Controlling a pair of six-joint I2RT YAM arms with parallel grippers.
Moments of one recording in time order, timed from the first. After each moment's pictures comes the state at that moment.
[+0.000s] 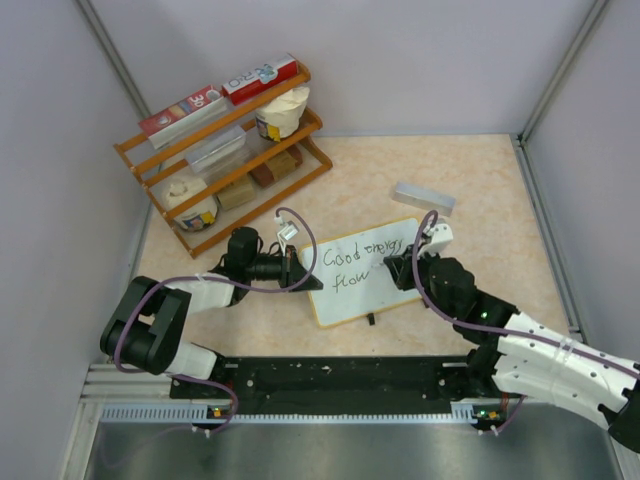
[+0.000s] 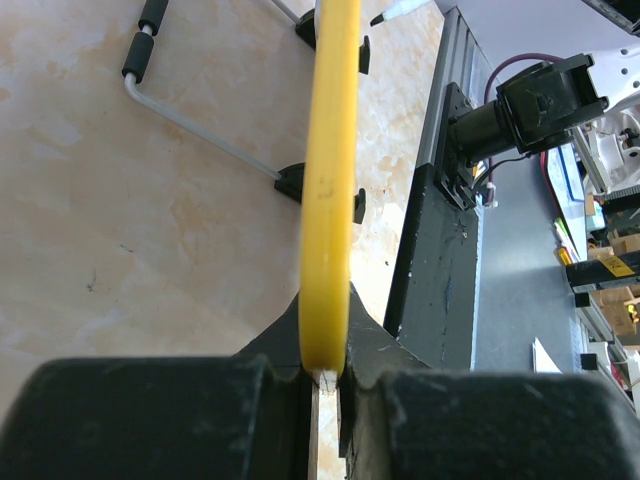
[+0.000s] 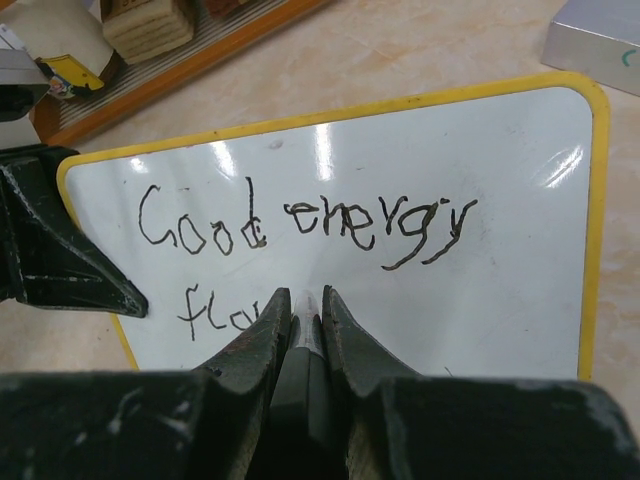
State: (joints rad) left arm -0.36 1.43 0.45 0.51 1.04 -0.39; right arm 0.89 0.76 0.48 0.00 0.39 0.46
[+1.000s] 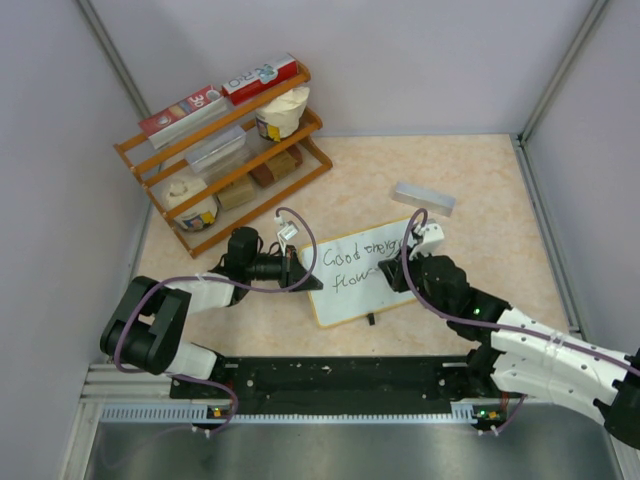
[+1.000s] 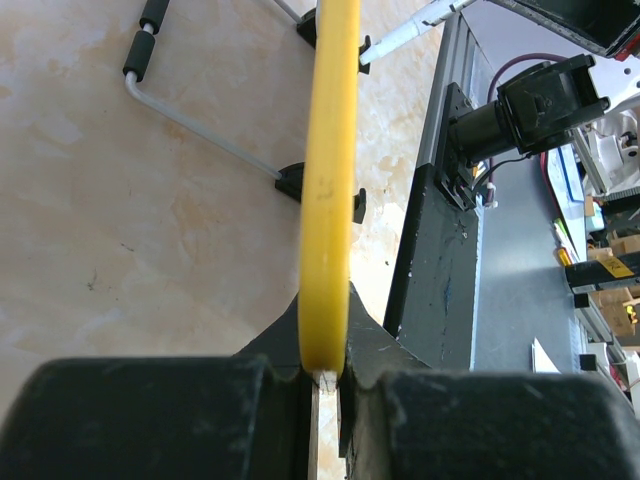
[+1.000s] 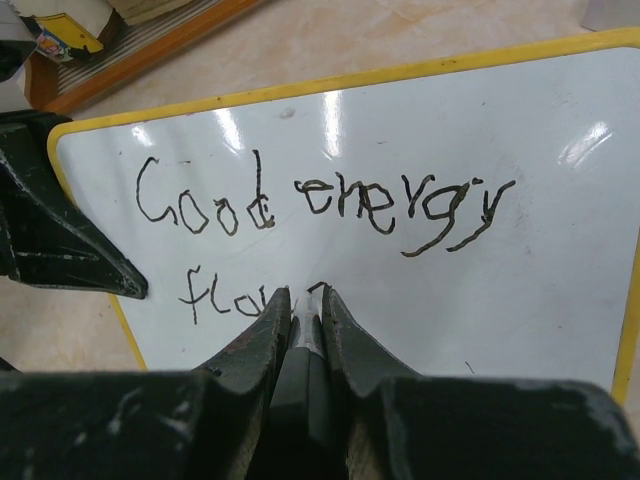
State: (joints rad) left arm -0.36 1.43 0.45 0.50 1.04 -0.39; right arm 0.88 0.82 0.48 0.01 0.33 0.47
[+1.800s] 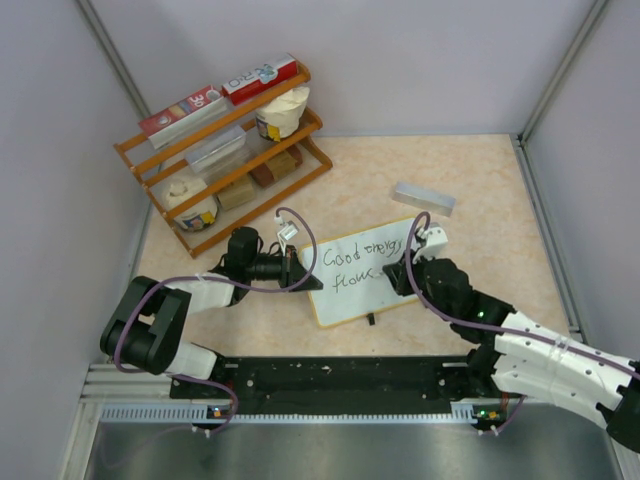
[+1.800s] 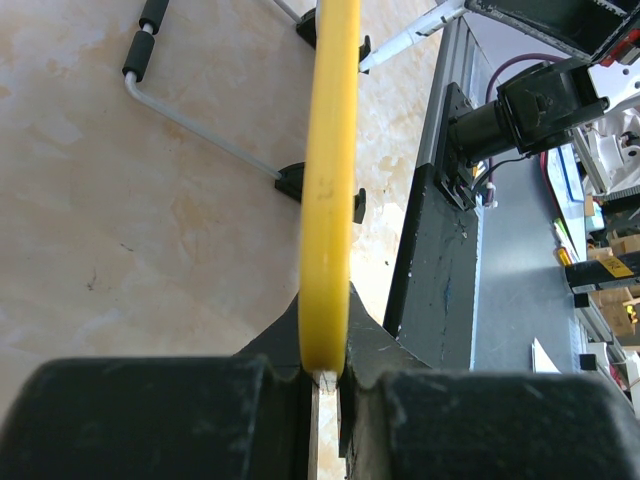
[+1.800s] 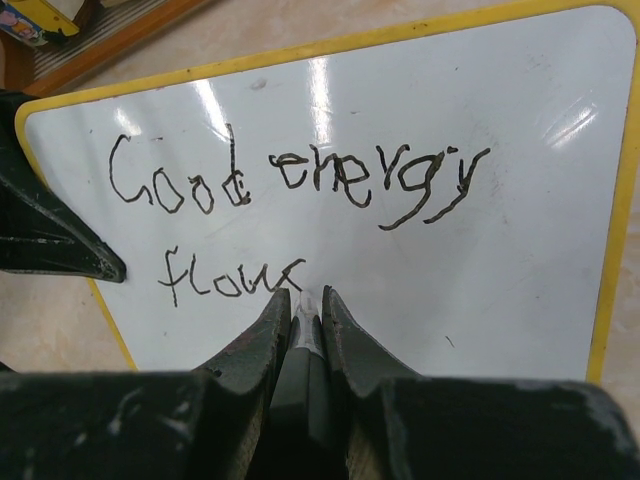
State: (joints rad) left arm -0.36 1.43 0.45 0.50 1.04 -0.39; right arm 0.88 0.78 0.46 -0.05 0.34 0.48
